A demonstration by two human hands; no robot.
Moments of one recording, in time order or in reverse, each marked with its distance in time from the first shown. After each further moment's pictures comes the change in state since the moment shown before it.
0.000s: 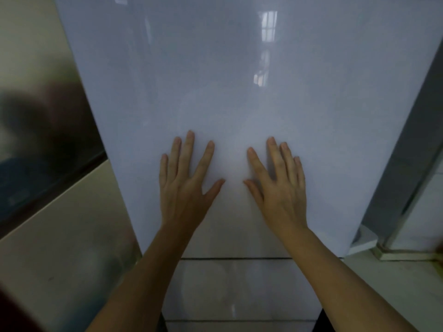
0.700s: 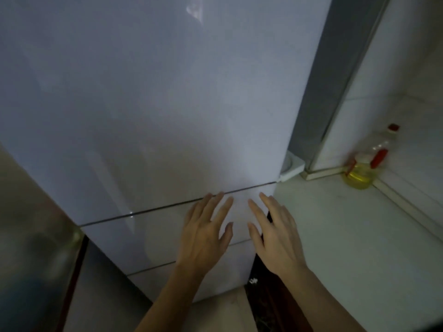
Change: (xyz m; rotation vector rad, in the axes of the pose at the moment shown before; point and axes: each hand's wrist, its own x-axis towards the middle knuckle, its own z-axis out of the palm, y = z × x) left_hand -0.185 0.146 0.027 -0.520 -0.473 0.130; right_hand -0.243 0.038 -0.074 0.017 -0.532 0.376
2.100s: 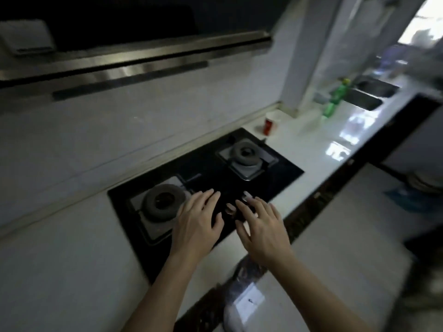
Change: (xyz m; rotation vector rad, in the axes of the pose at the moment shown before) left_hand -0.062 0.503 0.134 -0.921 -0.745 1.508; right_hand -0.358 0.057 -0.195 -0.754 0.313 1.868
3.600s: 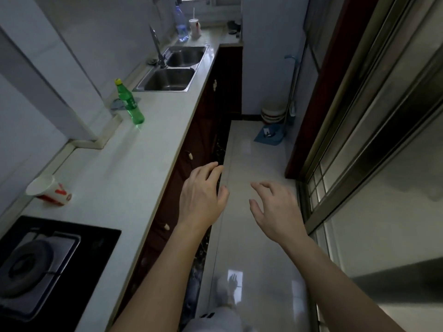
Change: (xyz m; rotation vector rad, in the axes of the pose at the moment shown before) left_hand 0.274 0.563 0.295 -0.189 -0.204 0.625; right_hand -0.080 0.600 -0.132 -0.100 0.328 0.694
